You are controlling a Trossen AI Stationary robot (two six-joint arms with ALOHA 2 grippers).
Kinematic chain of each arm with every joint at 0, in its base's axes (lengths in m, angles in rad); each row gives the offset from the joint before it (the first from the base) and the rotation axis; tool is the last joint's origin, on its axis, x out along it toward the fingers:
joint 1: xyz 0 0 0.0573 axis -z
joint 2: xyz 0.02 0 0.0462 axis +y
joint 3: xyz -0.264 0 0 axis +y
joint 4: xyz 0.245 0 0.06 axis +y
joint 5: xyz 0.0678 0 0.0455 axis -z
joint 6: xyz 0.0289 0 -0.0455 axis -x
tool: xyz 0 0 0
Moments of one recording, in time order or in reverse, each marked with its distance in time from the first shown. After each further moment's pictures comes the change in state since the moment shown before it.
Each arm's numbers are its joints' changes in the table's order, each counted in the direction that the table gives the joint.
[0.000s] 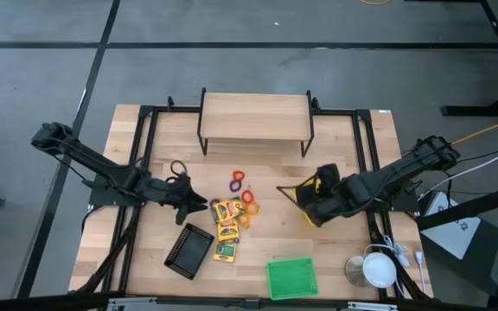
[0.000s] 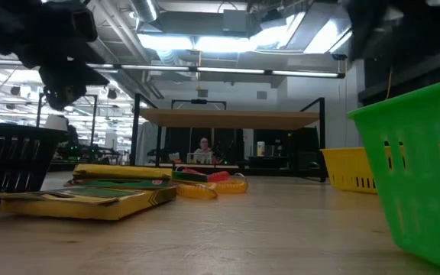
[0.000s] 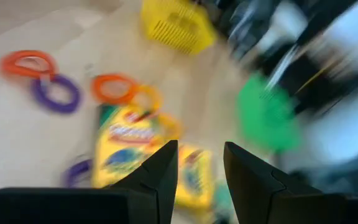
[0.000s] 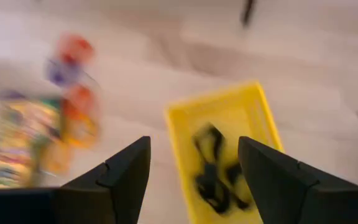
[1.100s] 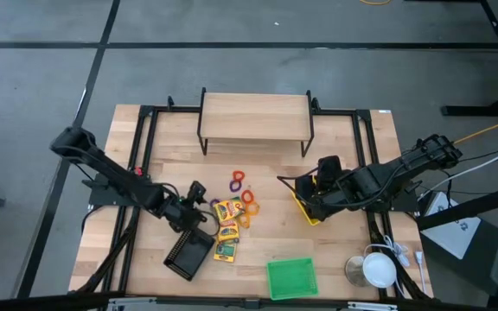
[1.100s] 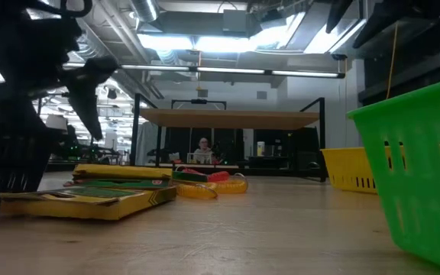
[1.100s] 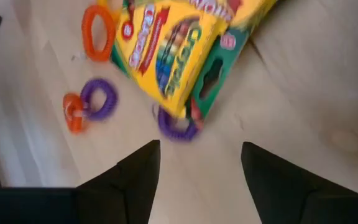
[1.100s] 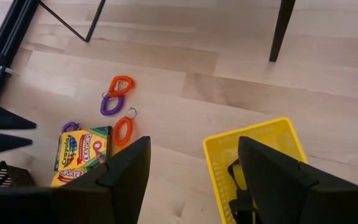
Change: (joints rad) left arm 0.105 0.437 -0.313 0.567 -0.181 -1.057; right arm 0.020 -0.031 -0.088 -0.019 0.118 0.042
